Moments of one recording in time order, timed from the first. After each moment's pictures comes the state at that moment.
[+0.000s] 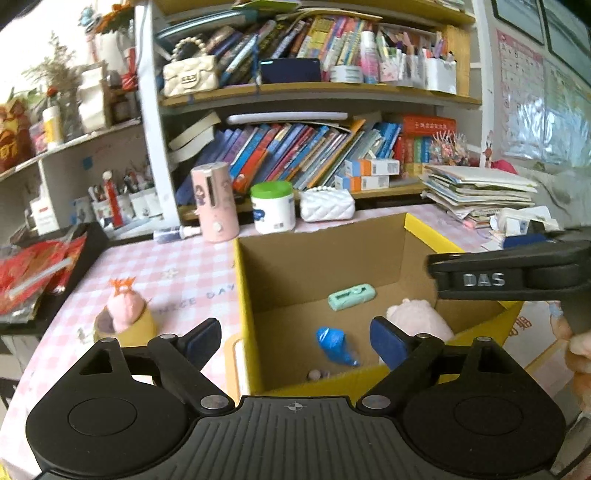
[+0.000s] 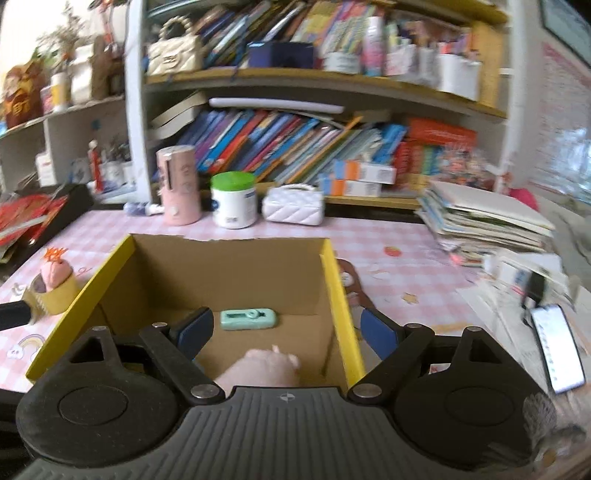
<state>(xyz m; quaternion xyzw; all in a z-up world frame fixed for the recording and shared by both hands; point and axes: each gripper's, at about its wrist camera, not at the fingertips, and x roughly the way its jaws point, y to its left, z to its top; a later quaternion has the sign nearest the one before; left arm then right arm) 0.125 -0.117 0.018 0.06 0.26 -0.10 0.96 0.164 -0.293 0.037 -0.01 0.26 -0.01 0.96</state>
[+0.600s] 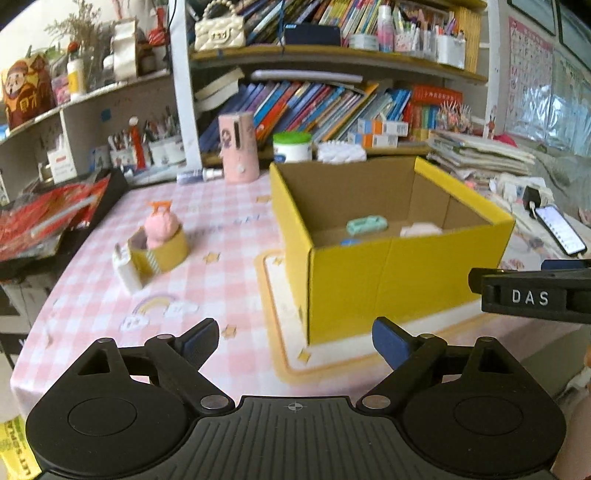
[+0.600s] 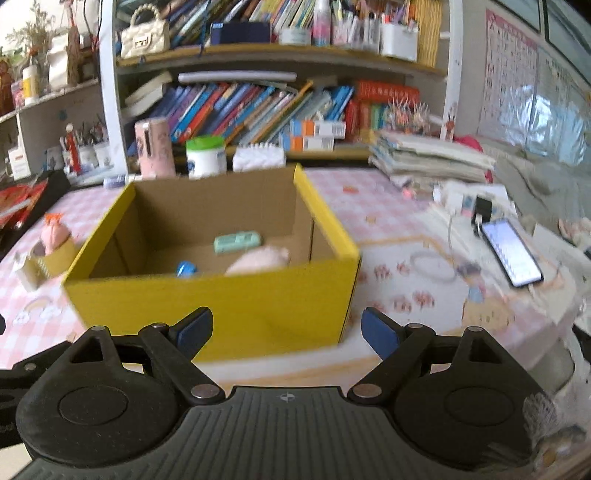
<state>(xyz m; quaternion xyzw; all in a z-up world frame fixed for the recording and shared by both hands) 0.065 -0.062 -0.007 0.05 0.32 -0.09 0.94 0.068 -0.252 0.009 0.02 0.32 -0.08 0.95</state>
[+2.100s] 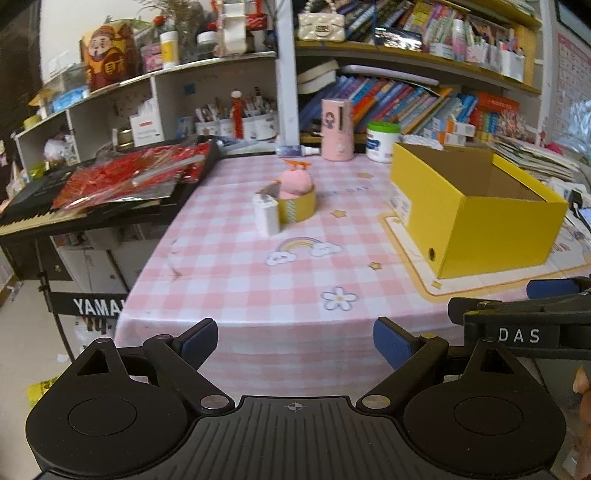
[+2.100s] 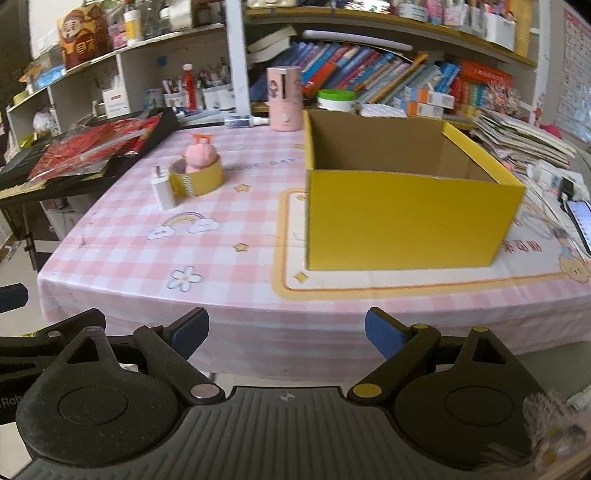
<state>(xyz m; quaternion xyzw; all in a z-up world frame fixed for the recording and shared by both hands) 0.000 0.082 -0.003 0.03 0.33 -0.02 0.94 0.020 -0.091 -0.005 0.01 0.36 0.05 0.93</state>
